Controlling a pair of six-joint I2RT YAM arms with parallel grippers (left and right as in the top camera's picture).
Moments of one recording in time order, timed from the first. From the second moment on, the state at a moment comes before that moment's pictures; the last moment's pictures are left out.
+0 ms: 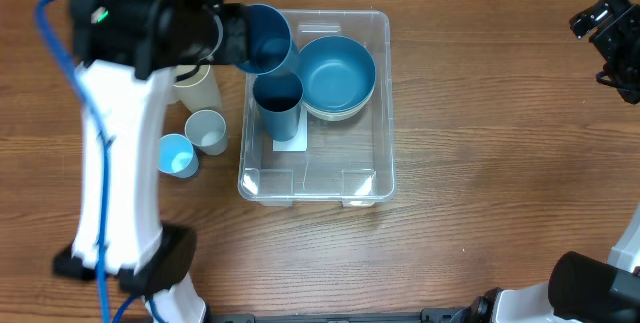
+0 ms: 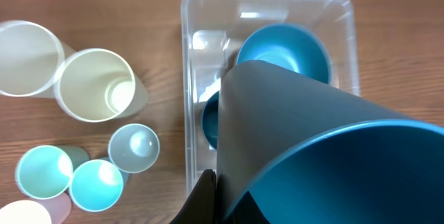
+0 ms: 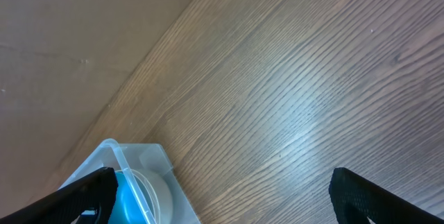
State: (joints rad) left arm -0.25 1.89 2.60 -1.69 0.04 -0.25; right arm -0.39 1.65 2.00 -1.27 -0.23 0.49
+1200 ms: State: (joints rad) left arm -0.25 1.87 2.37 -1.58 -0.05 -0.25; right arm -0.39 1.65 2.00 -1.27 -0.23 0.49
